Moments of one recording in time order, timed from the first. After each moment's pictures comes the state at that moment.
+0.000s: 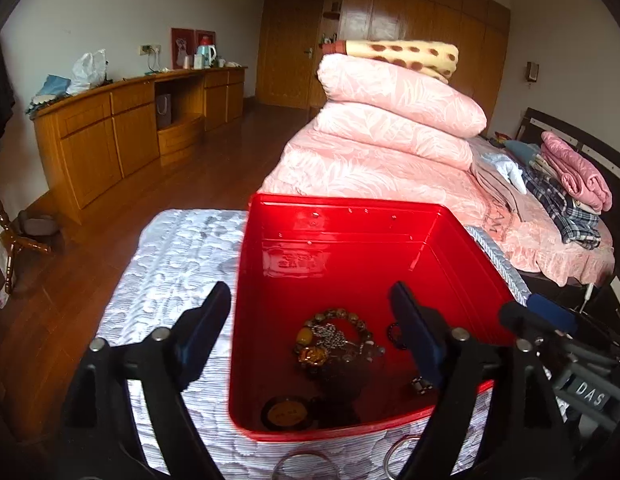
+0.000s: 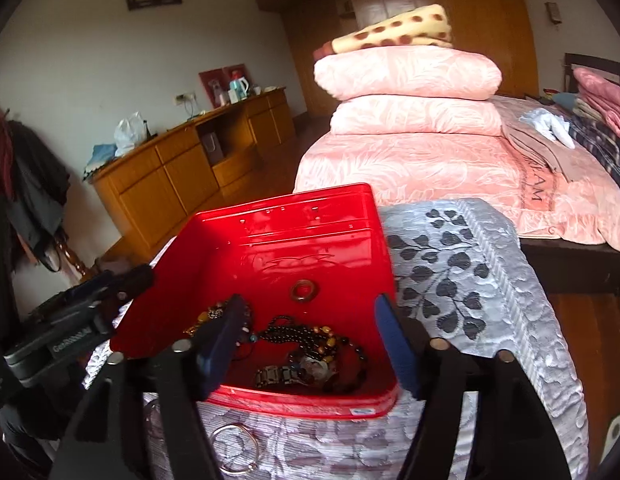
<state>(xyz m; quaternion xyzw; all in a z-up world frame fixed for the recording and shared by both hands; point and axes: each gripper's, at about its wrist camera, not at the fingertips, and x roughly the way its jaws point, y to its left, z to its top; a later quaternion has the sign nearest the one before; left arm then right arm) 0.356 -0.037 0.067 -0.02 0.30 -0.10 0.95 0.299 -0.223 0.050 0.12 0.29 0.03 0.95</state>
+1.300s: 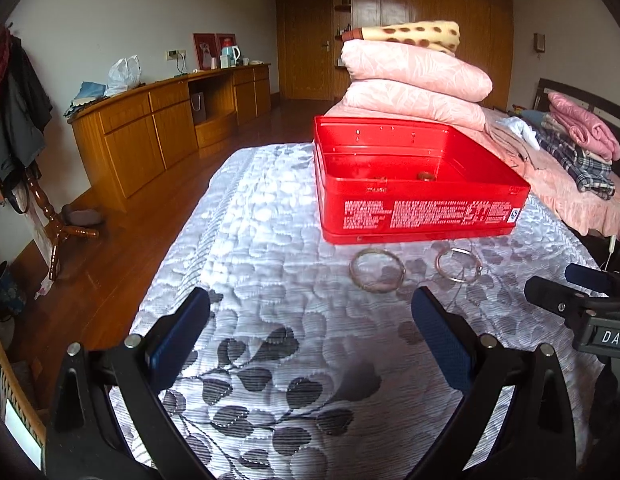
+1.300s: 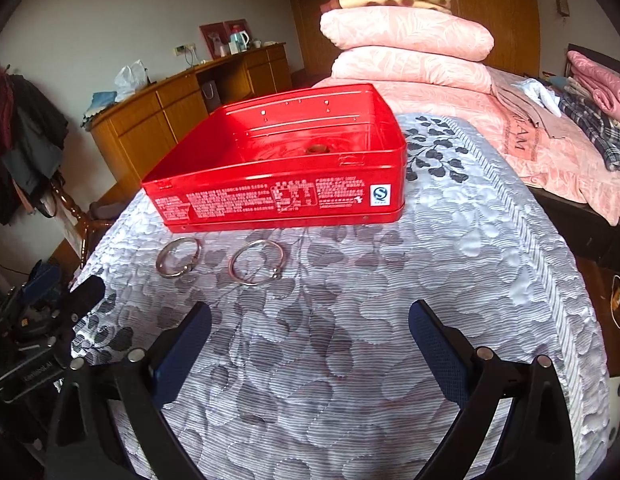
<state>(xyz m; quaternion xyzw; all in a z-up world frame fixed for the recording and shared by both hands) 0.204 0.018 0.023 0.03 0.32 -0.05 0.95 0.191 -0.179 0.000 0.08 0.38 0.03 0.92</state>
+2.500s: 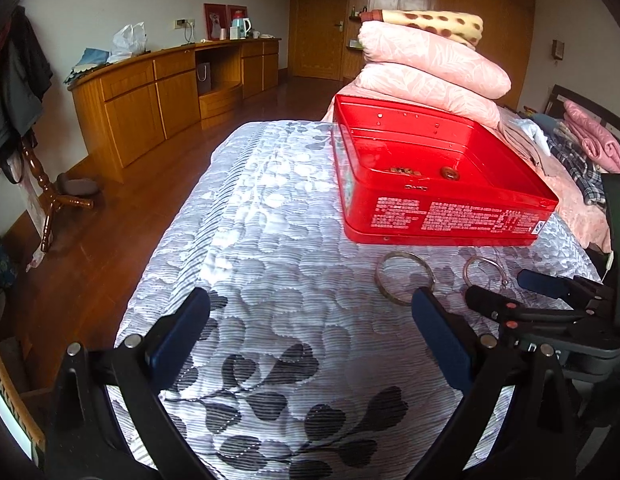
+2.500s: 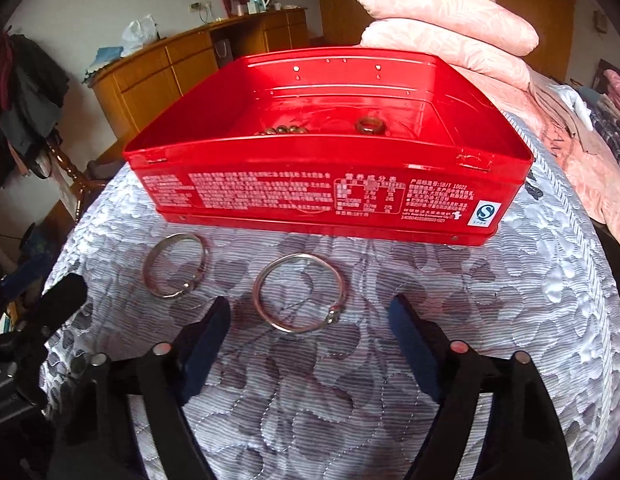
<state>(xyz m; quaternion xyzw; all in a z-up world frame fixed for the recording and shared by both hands) 0.243 0.035 0.013 -0.01 0.36 -0.05 0.93 0.256 -0.135 -0.022 0.04 0.43 0.04 0.90</state>
